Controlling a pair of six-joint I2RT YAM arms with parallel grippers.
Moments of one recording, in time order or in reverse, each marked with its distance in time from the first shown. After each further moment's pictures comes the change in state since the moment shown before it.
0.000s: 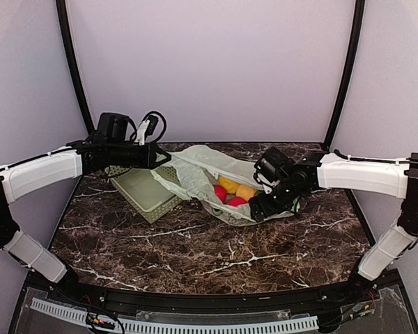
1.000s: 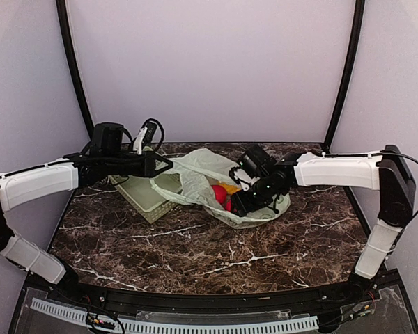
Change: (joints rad) left arm -0.009 -0.077 -0.159 0.167 0.142 -0.039; right arm 0.021 0.185 0.127 0.195 -0.156 -0.109
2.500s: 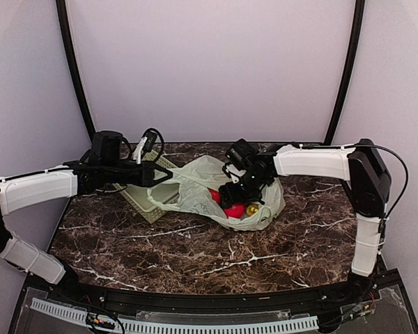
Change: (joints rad) left arm 0.000 -0.026 -0.087 0.026 0.061 0.006; right arm -0.045 0.202 0.216 -0.074 -0.023 0.073
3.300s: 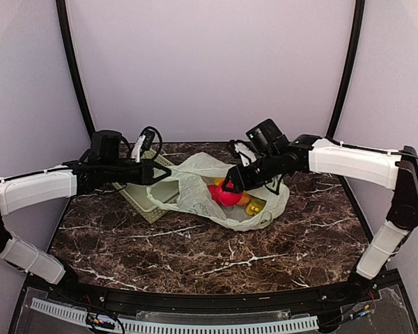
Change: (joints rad) left arm 0.000 -0.008 0.000 0.010 -0.043 -0.019; right arm -0.003 -0.258 -0.130 0.122 -0.148 -0.051
